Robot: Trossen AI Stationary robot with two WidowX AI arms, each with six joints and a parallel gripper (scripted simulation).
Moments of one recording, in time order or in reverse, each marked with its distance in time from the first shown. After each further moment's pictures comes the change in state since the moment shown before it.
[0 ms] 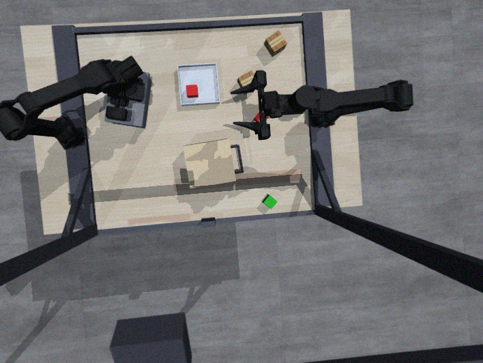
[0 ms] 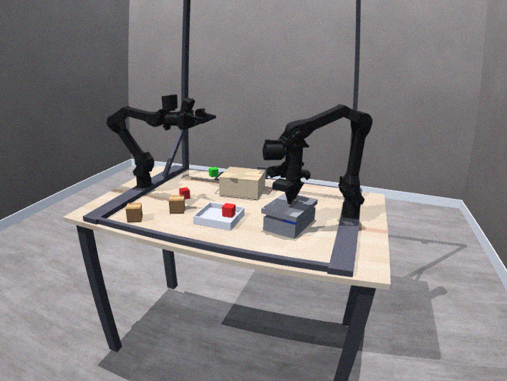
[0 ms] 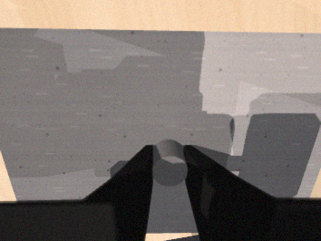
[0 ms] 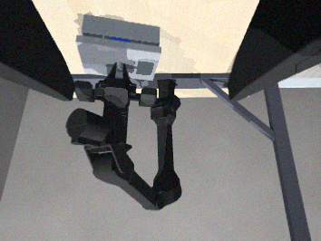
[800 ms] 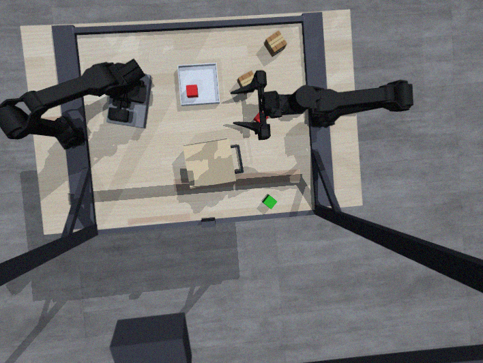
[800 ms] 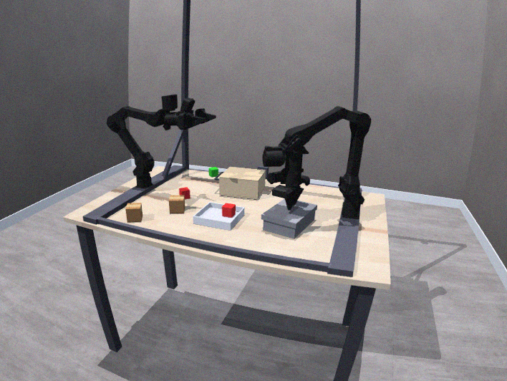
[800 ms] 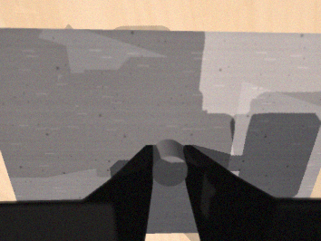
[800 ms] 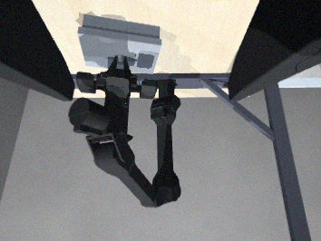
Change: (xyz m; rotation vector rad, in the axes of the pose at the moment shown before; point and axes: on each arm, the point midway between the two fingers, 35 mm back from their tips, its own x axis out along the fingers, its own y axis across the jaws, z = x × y) left arm 0.023 -0.001 0.000 0.003 0.003 0.000; right arm 0.000 0.000 0.000 0.000 0.000 0.000
